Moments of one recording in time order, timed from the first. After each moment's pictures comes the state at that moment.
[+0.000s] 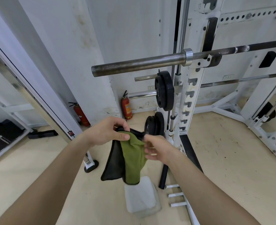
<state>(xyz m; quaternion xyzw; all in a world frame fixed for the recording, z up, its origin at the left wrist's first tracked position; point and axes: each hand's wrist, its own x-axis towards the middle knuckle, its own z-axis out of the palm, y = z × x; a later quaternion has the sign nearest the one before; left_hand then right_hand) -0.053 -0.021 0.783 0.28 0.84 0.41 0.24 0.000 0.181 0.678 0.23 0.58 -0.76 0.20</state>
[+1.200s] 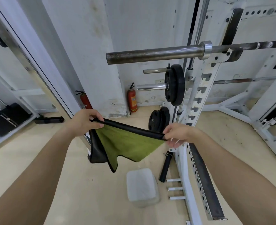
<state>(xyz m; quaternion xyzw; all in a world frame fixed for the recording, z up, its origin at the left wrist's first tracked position) -0.073 -0.134 0.752 0.12 0.93 0.33 0.08 -0.030 0.239 0.679 0.08 0.82 -0.46 0.31</state>
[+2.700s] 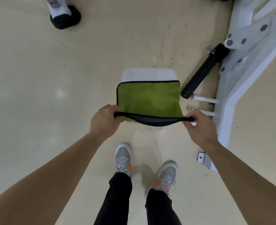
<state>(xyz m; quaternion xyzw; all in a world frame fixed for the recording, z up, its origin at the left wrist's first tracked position) -0.008 -0.125 -0.052 -0.10 0.93 0.24 0.25 0.008 0.200 -0.051 0.17 0.90 -0.34 0.22</state>
